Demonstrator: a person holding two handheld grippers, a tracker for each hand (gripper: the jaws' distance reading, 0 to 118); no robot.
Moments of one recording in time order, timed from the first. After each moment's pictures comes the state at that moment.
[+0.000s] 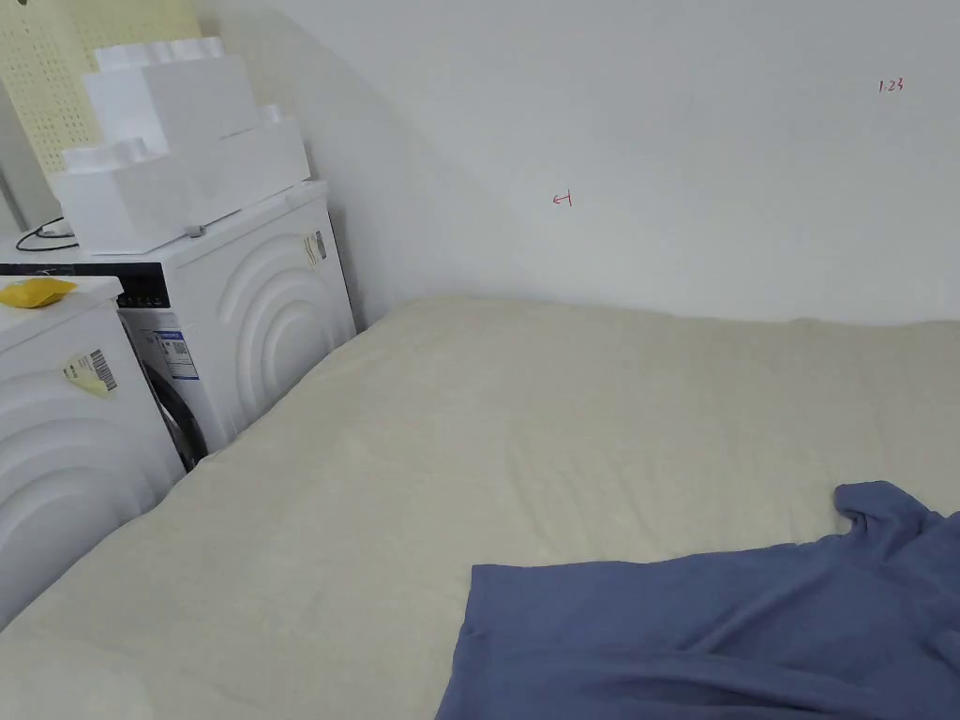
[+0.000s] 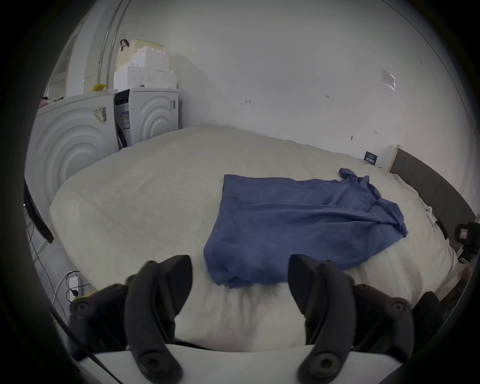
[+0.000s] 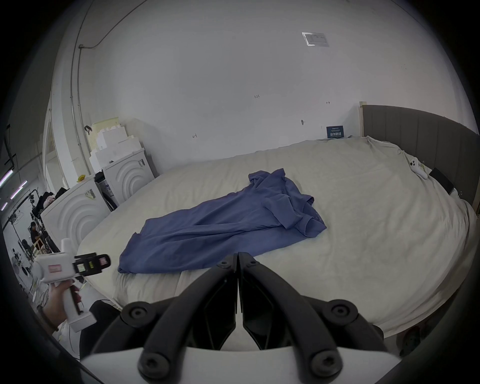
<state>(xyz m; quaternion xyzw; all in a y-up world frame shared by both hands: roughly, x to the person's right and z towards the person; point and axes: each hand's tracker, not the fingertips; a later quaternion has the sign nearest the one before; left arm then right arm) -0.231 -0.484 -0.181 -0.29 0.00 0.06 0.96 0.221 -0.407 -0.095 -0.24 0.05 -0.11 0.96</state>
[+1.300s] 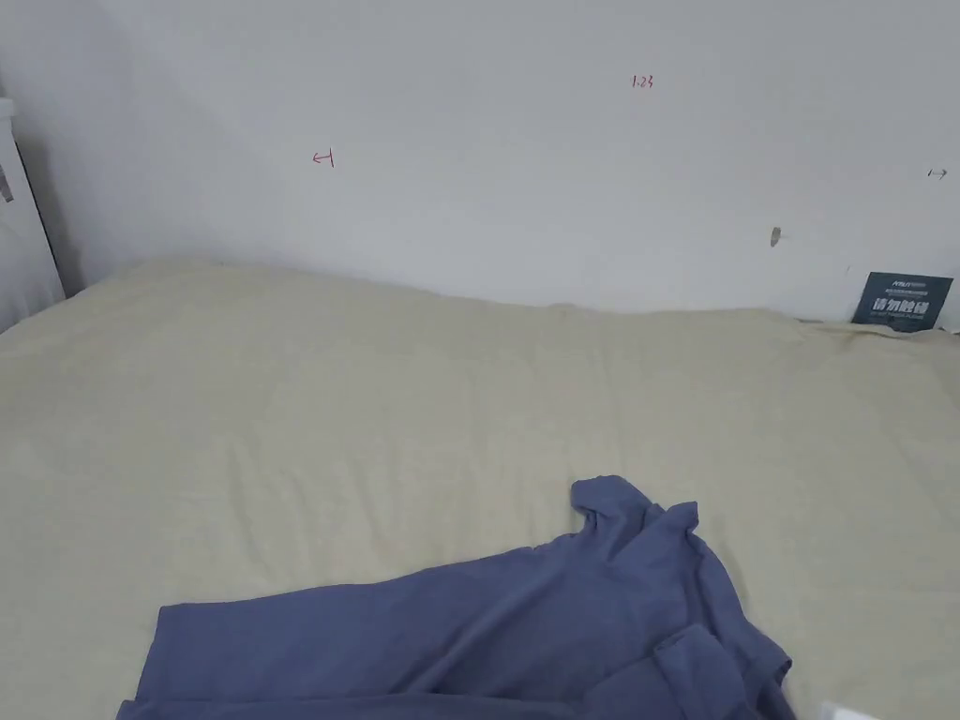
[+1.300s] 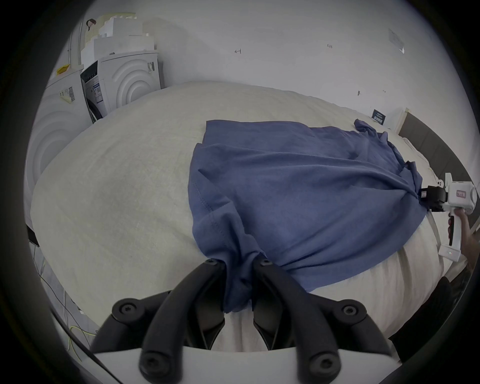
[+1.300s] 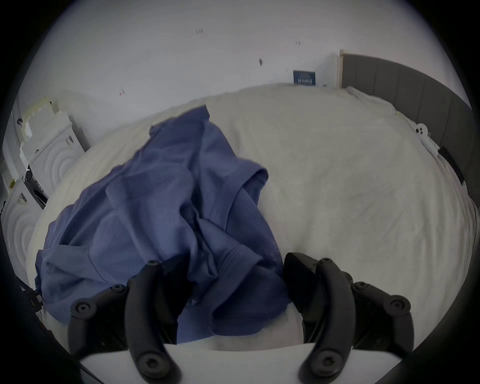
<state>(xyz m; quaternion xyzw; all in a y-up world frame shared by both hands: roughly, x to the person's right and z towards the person) -0.220 -0.527 -0.251 -0.41 -0.02 0.03 0.91 0.321 -0.535 -0.326 -0.36 -0.08 -0.09 0.92</state>
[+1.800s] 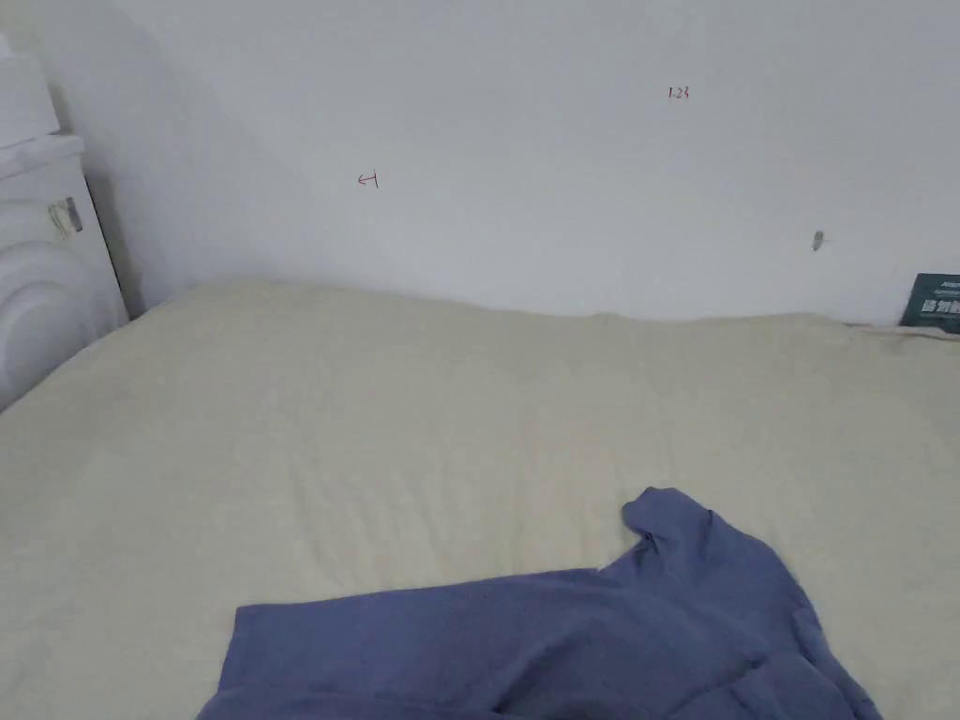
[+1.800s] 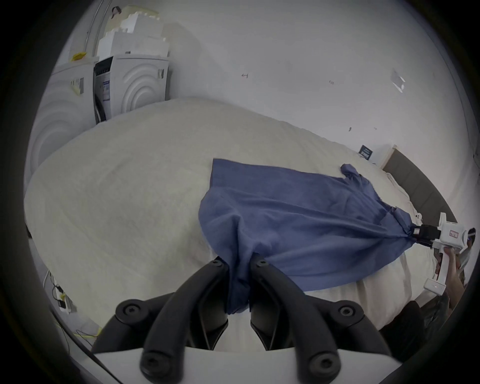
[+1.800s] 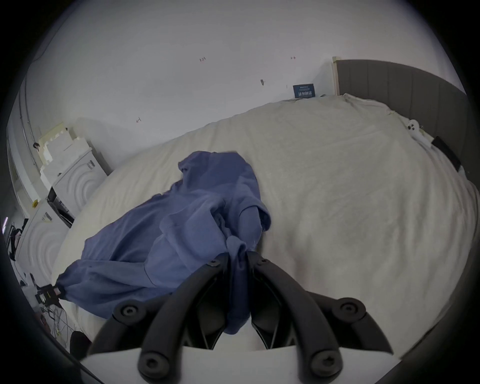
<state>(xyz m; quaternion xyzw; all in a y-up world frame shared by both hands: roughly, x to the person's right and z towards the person) -0.260 -0.467 -0.238 -0.36 -0.05 0.10 0.93 0.318 -0.464 -0.248 -0.33 -0.04 -0.15 0.93</state>
